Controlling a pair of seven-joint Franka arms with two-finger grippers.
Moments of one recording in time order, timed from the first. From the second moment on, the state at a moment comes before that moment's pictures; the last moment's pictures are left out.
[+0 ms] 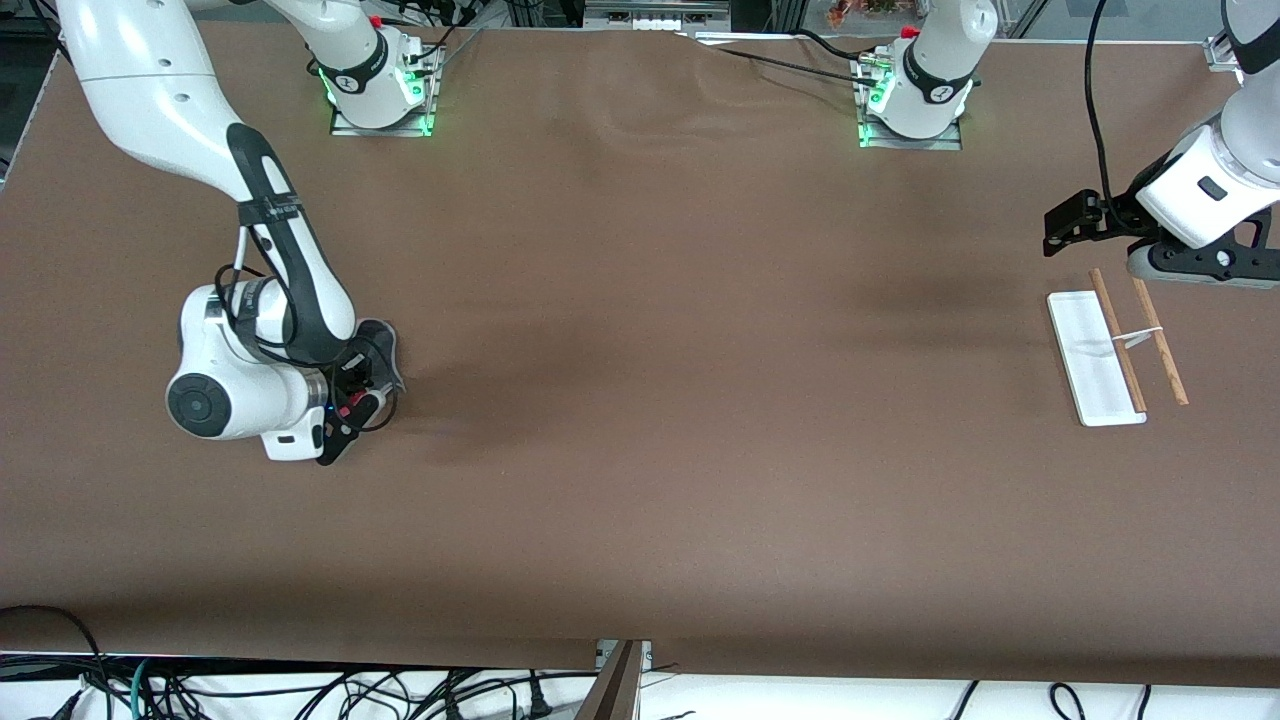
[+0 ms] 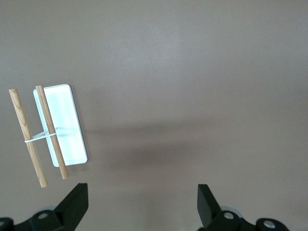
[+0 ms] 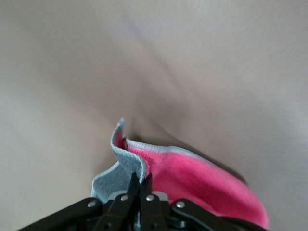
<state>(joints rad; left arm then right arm) -0.03 -0.03 -0.01 -1.73 0.00 1.61 0.03 0.09 0.66 0.02 -1.58 0.06 1.93 -0.78</state>
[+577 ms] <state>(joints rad) -0.03 -0.03 -0.01 -1.73 0.00 1.61 0.03 0.09 0.61 0.07 -1.40 0.10 1.73 -0.75</state>
